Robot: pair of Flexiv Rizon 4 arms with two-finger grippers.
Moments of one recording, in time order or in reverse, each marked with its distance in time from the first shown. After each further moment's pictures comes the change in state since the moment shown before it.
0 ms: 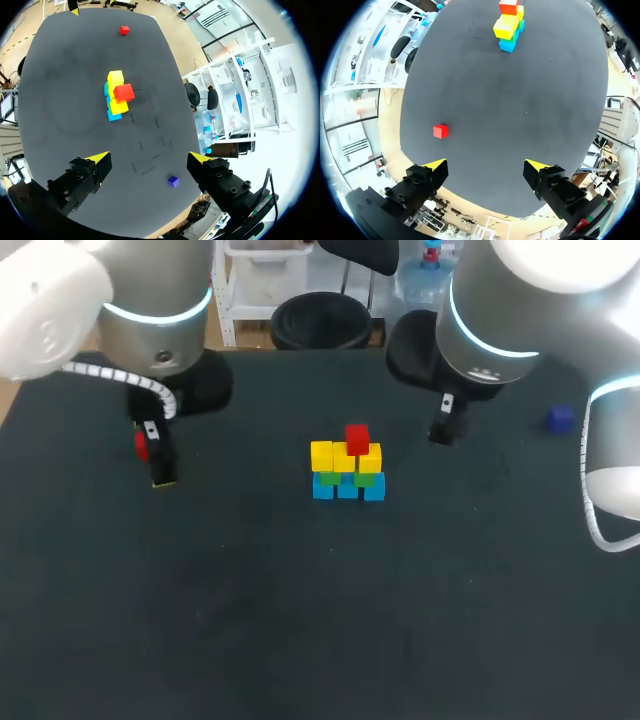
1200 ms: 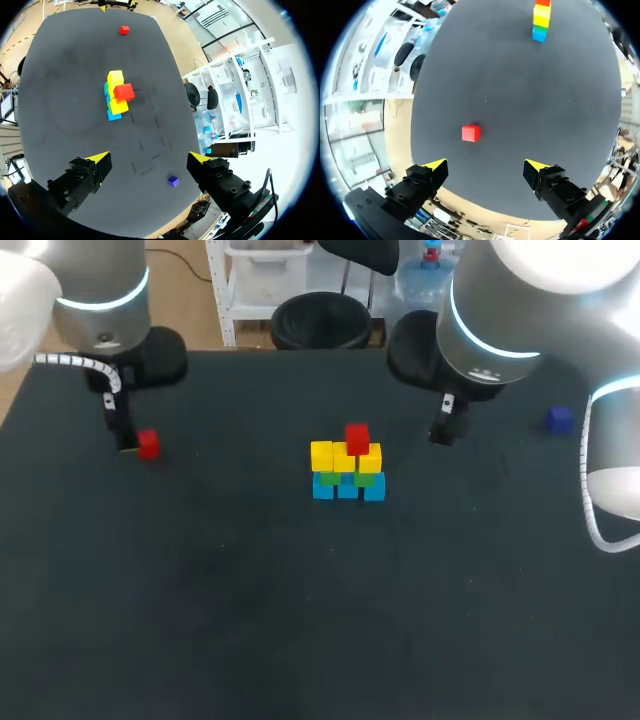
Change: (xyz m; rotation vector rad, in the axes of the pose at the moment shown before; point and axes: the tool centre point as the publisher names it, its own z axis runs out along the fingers) left arm 0.015 0.095 0.057 -0.062 -0.089 0.099; right arm 0.000 0.000 0.000 0.001 0.000 0.000
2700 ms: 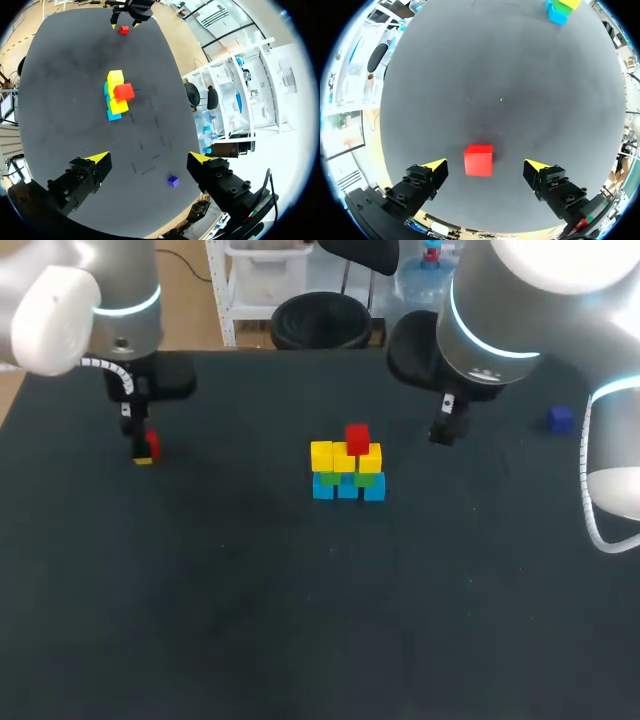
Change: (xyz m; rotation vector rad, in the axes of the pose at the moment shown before) left arm -0.018 0.029 0.105 0.198 -0.015 0.089; right arm 0.000 0.000 0.000 0.000 0.000 0.000
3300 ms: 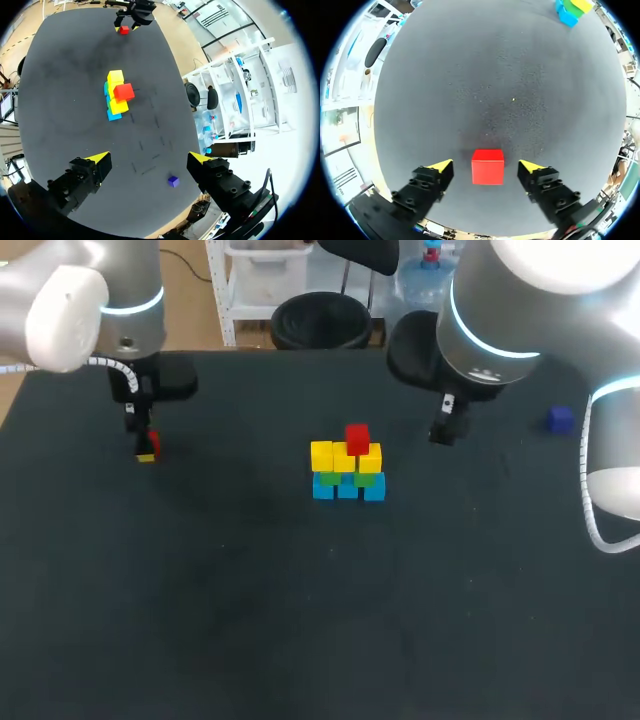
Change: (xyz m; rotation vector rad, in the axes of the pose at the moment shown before) left arm -0.002 0.009 0.015 0.037 0.005 -0.023; right arm 0.000 0.000 0.000 0.000 0.000 0.000
